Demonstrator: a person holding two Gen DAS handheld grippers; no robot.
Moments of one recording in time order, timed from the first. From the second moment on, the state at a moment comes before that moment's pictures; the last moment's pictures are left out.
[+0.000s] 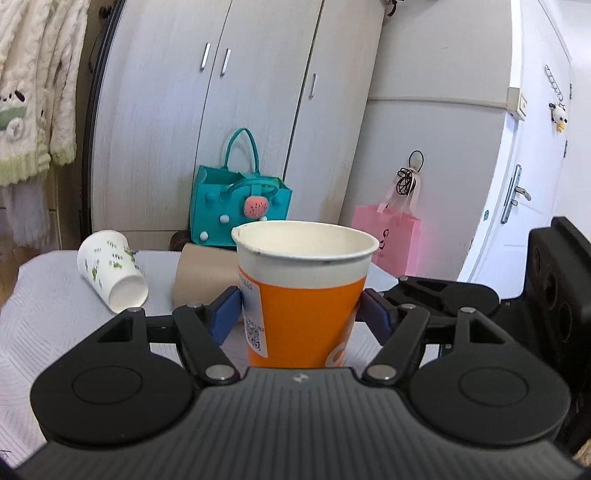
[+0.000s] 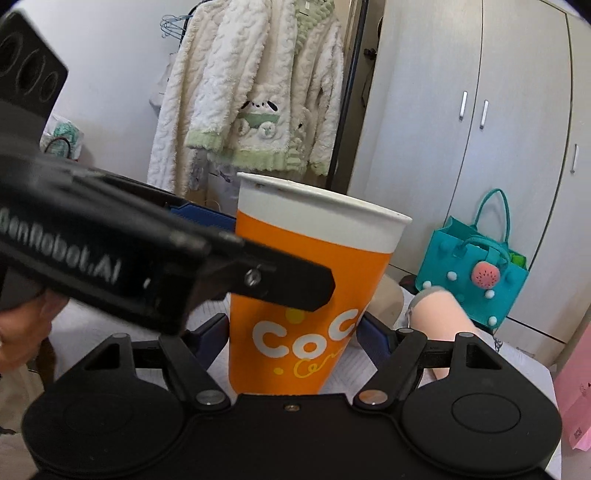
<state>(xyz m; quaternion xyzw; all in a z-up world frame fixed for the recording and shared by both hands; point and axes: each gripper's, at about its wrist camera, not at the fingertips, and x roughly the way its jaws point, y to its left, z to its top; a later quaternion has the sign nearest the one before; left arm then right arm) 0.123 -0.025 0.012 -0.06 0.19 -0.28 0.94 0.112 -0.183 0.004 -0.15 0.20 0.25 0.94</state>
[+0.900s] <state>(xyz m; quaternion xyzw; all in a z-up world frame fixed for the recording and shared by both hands) 0.093 -0.027 -0.006 -0.04 0.20 -0.30 0.93 0.082 -0.184 -0.025 -0.15 0.16 0.21 0.95</state>
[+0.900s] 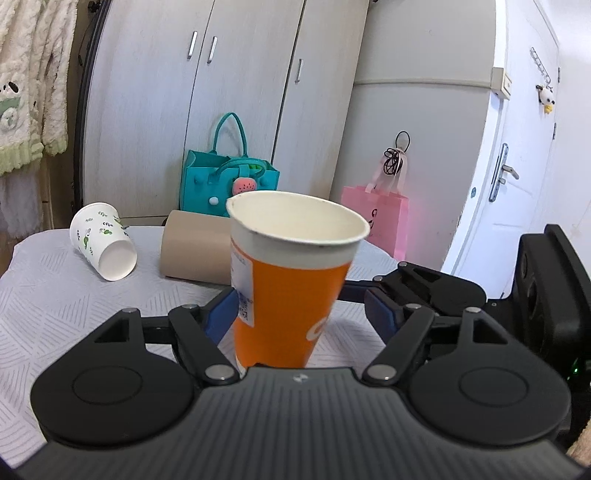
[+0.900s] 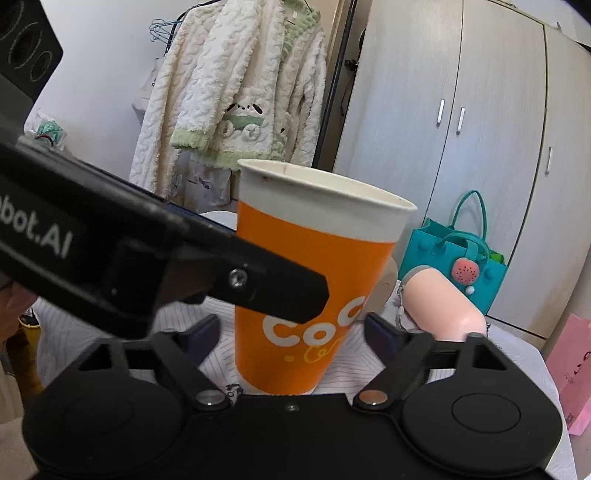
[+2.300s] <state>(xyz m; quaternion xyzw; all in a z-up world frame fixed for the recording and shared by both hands) -0.020 0.010 0.027 -0.04 0.26 -0.13 0.96 -0.053 -0.232 0.032 -0.03 0.20 0.05 0.98</state>
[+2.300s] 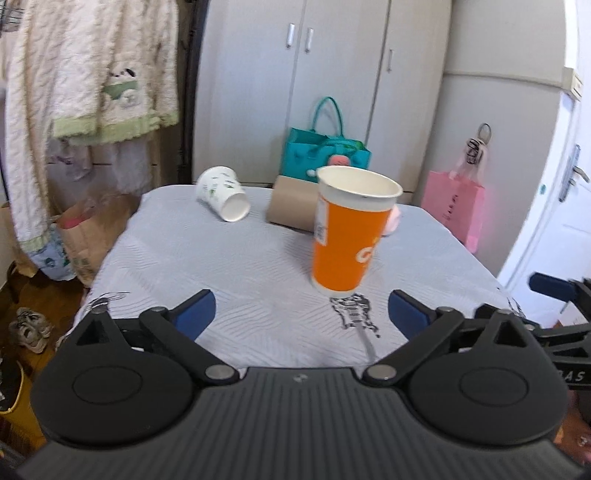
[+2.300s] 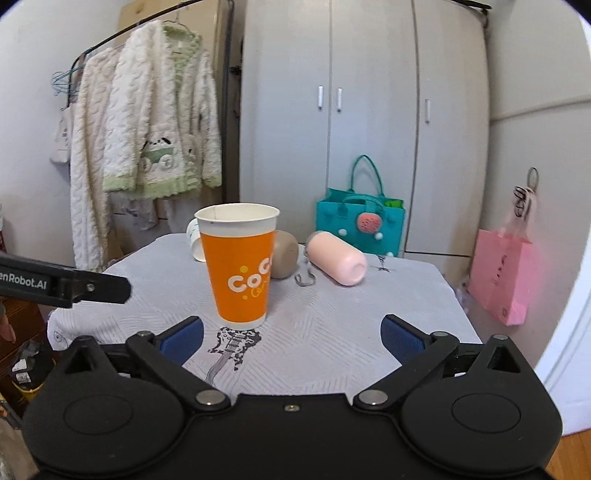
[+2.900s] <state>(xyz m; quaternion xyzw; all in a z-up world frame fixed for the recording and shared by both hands) -0.034 0.021 0.035 0.00 0.27 -0.08 0.96 -0.058 -0.221 0.035 -0.02 0.23 -0.02 0.97</state>
